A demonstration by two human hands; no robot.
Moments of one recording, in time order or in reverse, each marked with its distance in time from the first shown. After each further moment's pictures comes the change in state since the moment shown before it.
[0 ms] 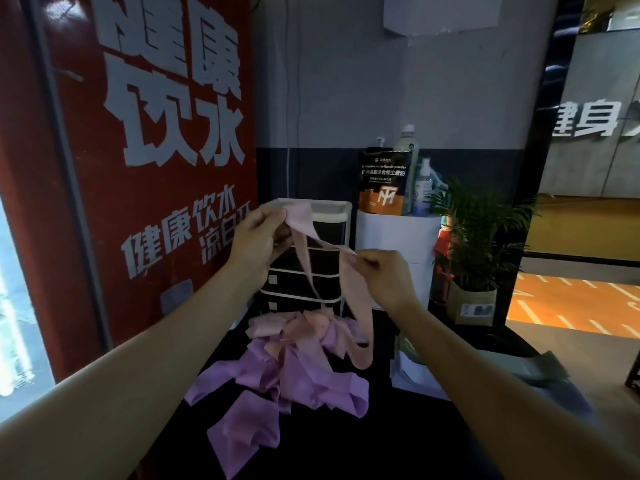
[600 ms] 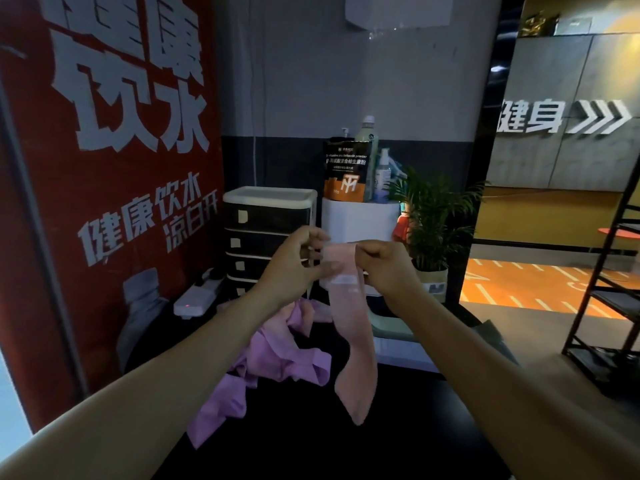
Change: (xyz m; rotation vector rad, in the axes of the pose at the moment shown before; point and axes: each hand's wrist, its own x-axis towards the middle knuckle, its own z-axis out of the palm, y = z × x) left_hand -0.070 -0.043 0.047 0.574 -0.462 0.192; right_hand -0.039 0.000 -0.057 0.156 0.003 0.085
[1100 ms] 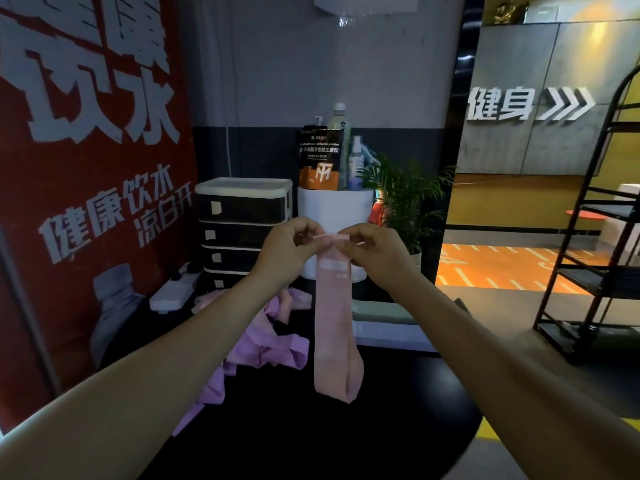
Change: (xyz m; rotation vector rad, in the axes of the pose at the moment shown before) left_hand 0.007 0.008 0.032 -0.005 0.037 0.105; right_hand -0.022 -0.008 -0.040 -0.060 -0.057 -0.062
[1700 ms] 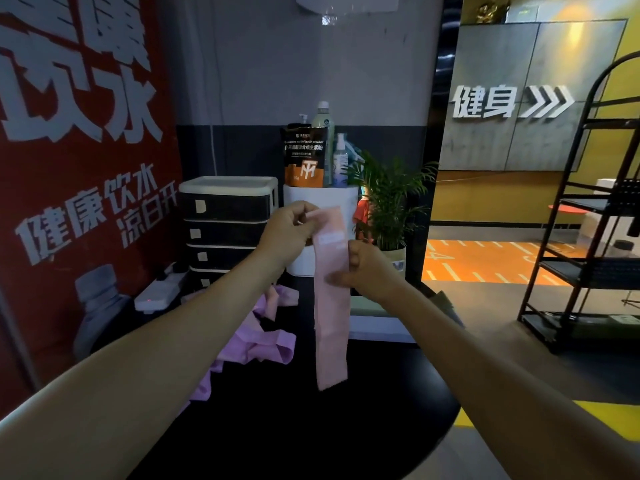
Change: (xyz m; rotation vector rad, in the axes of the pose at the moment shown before) left_hand 0.018 0.016 0.022 -0.167 -0.007 -0.103; right_hand -0.016 0.024 -0.010 -0.083 -0.156 0.200
